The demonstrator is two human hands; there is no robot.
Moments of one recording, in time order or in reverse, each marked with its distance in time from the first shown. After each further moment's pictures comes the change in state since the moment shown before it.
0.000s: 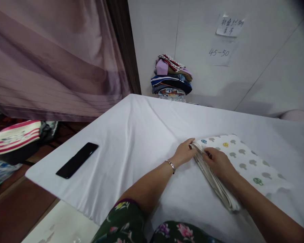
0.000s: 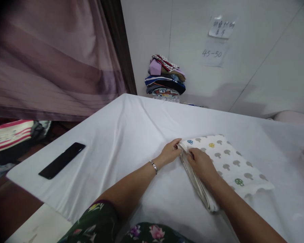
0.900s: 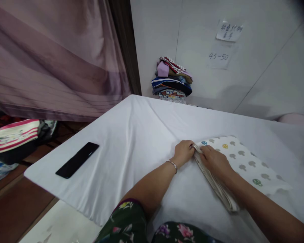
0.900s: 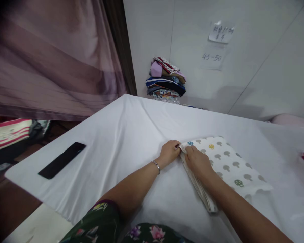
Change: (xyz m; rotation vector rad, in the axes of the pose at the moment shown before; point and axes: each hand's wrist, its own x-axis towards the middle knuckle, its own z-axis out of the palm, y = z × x) left_hand 0.009 -0.006 0.003 0.434 0.156 0.146; right_hand 0.006 -0.019 0.000 -0.432 -0.064 -0.050
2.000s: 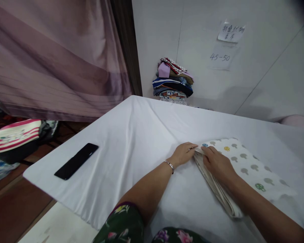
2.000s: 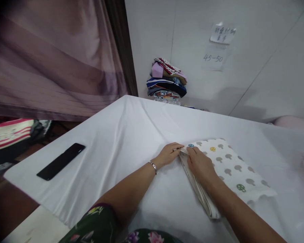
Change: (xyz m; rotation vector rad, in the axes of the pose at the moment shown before) left_hand -0.001 -0.010 -0.012 -0.310 -0.128 0.149; right_hand 0.000 0.012 0.010 0.038 0.118 -0.053
